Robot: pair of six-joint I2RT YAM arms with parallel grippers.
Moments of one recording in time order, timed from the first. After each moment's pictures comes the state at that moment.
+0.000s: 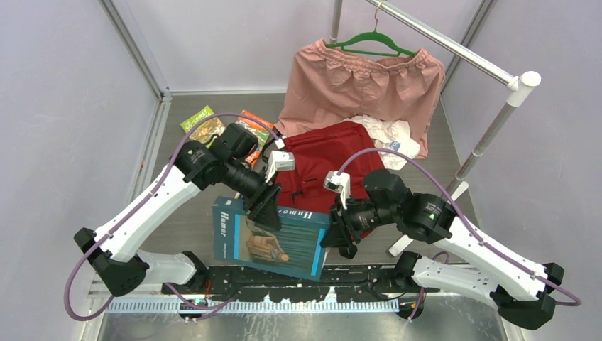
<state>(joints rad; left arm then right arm) -0.75 1.27 1.44 -1.19 0.83 0.16 0.95 0.82 0.99 -0.76 -0.55 0.33</state>
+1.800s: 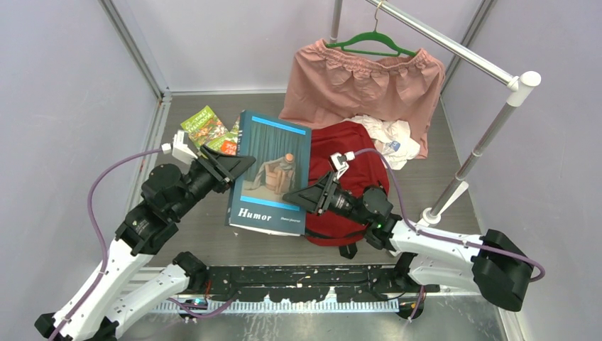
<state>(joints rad) -0.63 0.66 0.93 -0.40 -0.02 -1.13 0.95 1.05 0.42 0.92 -0.25 1.29</state>
